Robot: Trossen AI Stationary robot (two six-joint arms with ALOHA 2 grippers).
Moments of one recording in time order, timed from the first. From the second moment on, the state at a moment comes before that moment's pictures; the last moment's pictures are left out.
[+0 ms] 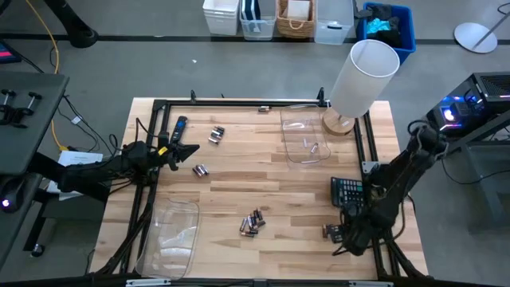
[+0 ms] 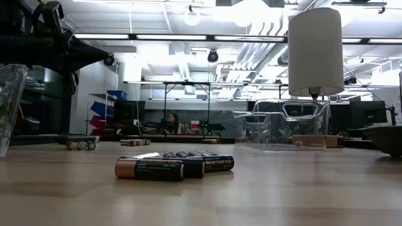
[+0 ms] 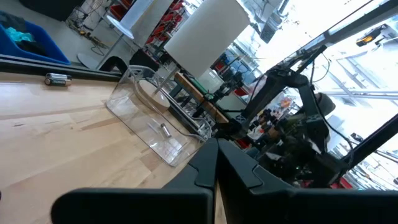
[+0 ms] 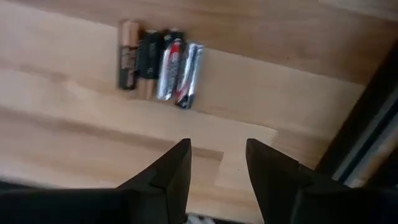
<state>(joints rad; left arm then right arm) 0.17 0.01 0.01 0.07 -0.14 -0.73 0.92 1.44 0.90 -0.88 -0.10 2.29</state>
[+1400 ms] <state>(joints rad) 0.17 0.01 0.01 0.07 -0.14 -0.73 0.80 1.58 0.80 -0.68 -0.13 2.05</state>
